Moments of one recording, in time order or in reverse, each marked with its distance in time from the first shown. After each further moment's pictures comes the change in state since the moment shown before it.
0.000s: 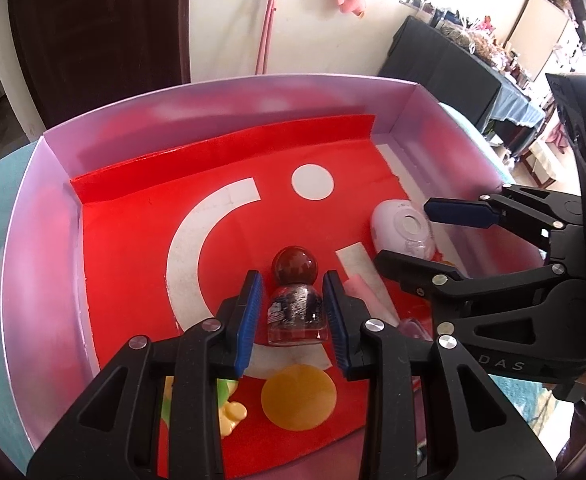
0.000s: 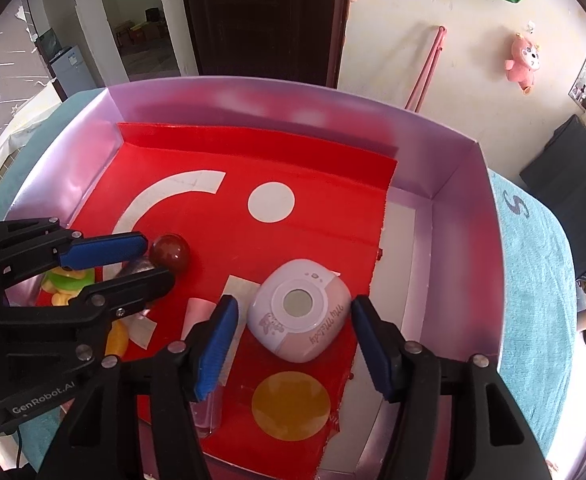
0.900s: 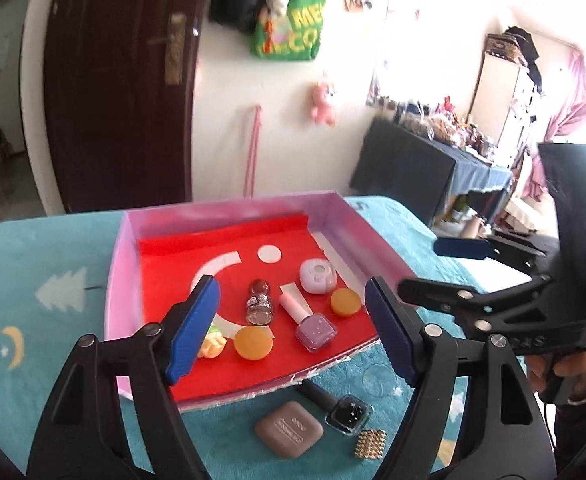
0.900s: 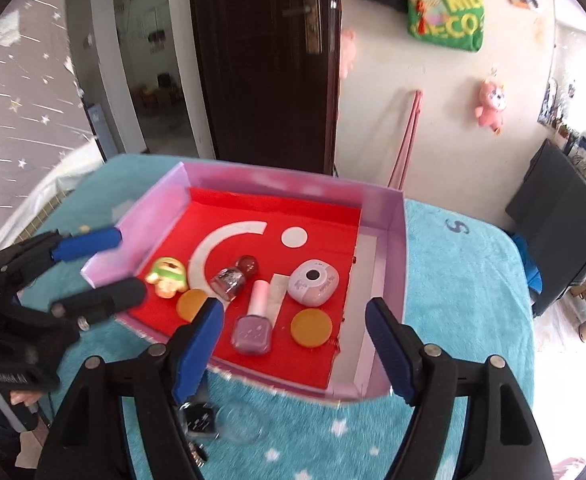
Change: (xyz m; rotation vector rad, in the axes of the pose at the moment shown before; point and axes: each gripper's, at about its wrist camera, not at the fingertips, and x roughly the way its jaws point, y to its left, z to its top) left arm -0.151 -0.043 -0.072 0.034 -0.439 -0.013; right arm -0.138 0.016 -0.067 0.031 -0.296 0.024
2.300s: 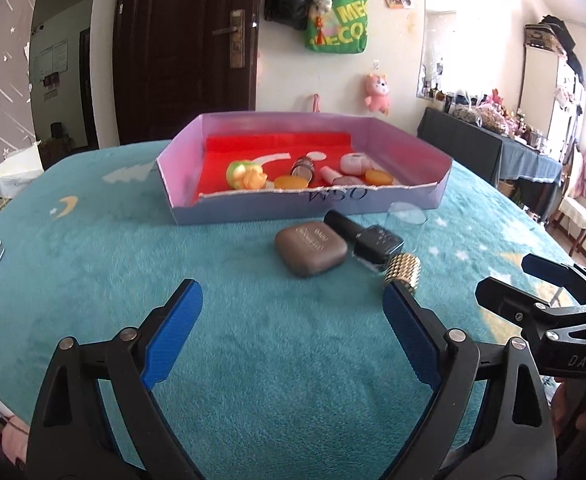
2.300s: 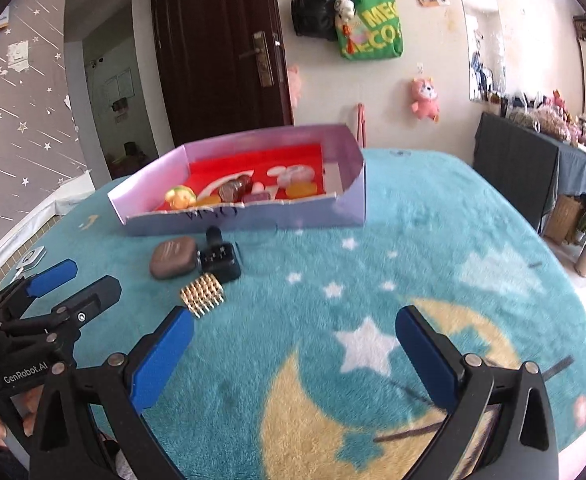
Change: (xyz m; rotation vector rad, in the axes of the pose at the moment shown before) left arm -0.041 -0.028 -0.172 -0.032 -0.027 0.253; right arm -0.038 0.031 -0.198 0.197 -0.207 -0.090
